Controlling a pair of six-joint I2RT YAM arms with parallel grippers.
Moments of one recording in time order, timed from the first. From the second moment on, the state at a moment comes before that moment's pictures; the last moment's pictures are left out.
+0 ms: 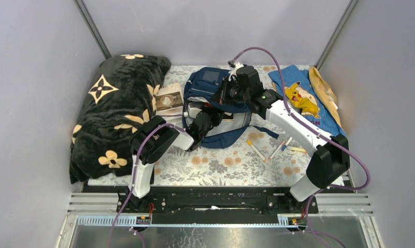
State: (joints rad) left arm -0.69 2.03 0.86 0.97 -0.31 -1.63; right arm 0.60 1.58 1.41 -0.32 -0.25 0.61
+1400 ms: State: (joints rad) left arm -0.79 1.18 0.66 0.28 0.02 -0.95; right arm 0.58 1.61 1.31 -0.15 -0.28 0.70
